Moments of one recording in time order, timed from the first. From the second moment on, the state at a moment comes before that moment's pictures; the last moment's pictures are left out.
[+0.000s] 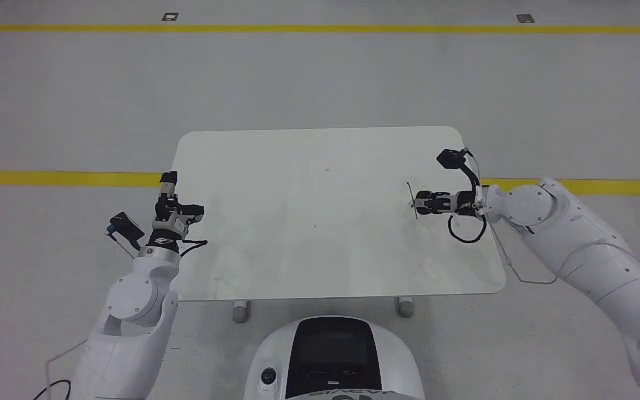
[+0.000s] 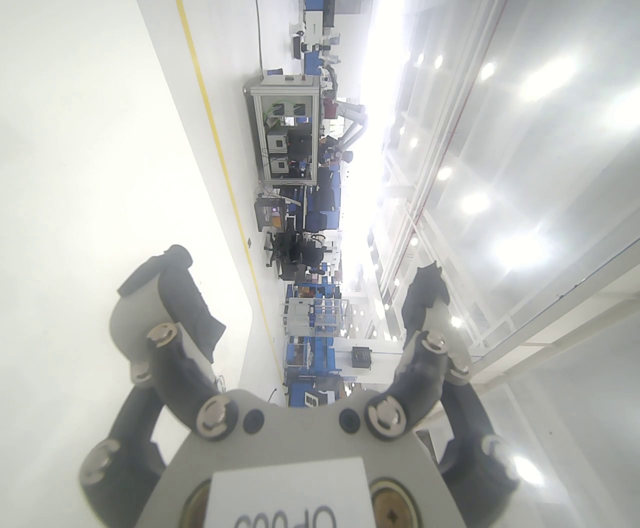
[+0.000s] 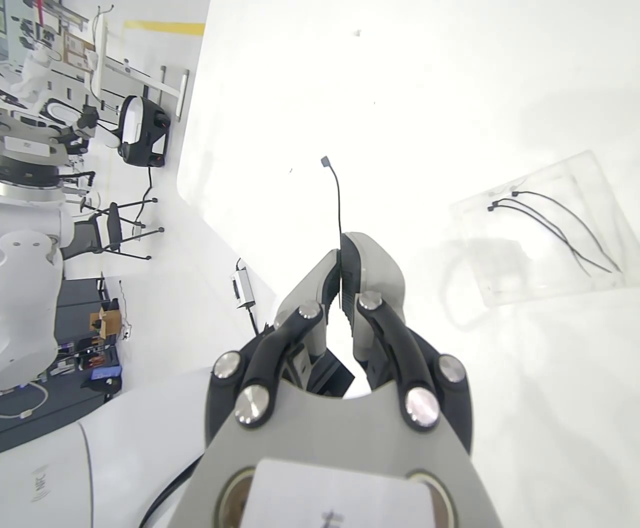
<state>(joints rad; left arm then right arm) 1.73 -1.15 -1.60 -1.80 -0.42 0.00 0.00 -0.77 -0.75 0.59 -1.20 0.09 -0.33 0.76</state>
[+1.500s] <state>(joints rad) 1.48 -1.18 -0.99 -1.86 0.82 0.06 -0.14 -0.79 -0.84 0.70 -1.15 0.41 -0.05 0.83</state>
